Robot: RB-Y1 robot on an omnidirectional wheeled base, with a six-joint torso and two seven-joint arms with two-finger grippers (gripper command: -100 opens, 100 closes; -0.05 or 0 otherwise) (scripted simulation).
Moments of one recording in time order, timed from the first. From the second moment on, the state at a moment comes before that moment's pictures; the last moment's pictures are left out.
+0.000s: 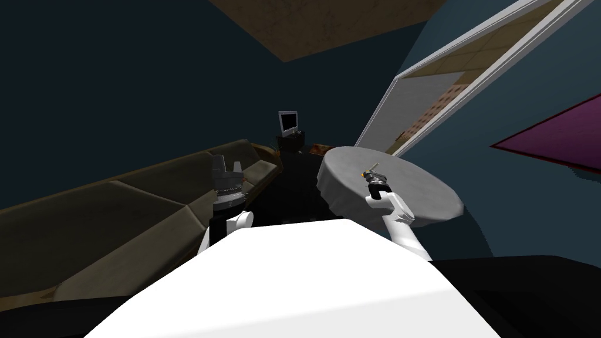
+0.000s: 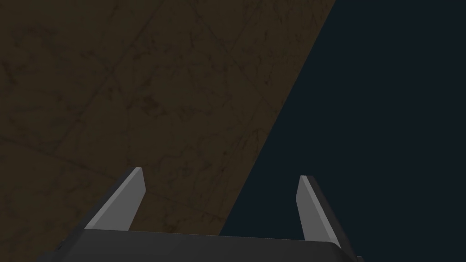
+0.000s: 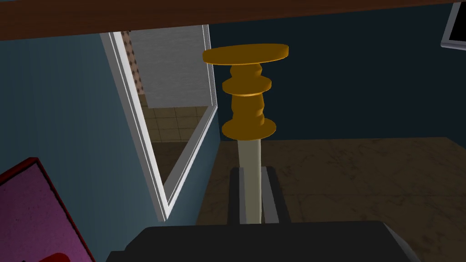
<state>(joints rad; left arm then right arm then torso) 0.50 0.04 0.03 -2.35 0.00 -0.45 -0.10 0.24 -0.49 -0.41 -1.71 0.59 0.25 0.42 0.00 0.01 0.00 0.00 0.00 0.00</state>
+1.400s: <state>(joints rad) 0.50 0.04 0.03 -2.35 0.00 -0.45 -0.10 -0.03 -0.31 -0.44 -1.64 0.49 0.19 0.78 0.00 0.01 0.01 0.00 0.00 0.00</state>
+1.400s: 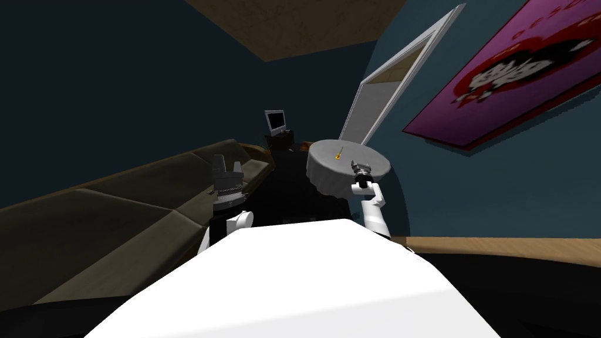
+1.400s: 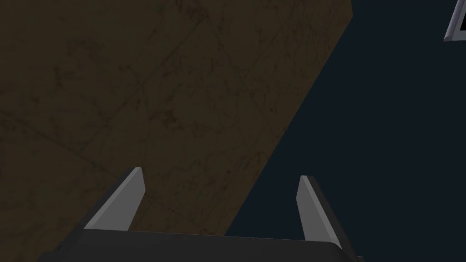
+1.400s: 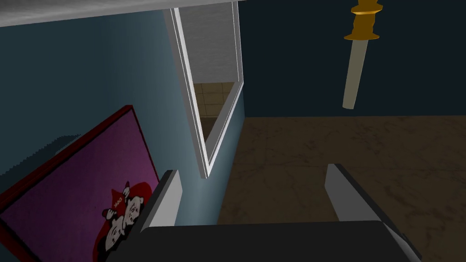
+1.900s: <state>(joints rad) 0.50 0.04 0.03 -2.35 0.00 -0.45 -0.10 -0.11 -0.27 -0.45 -1.60 0.46 0.17 0.90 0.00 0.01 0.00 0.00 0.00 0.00</state>
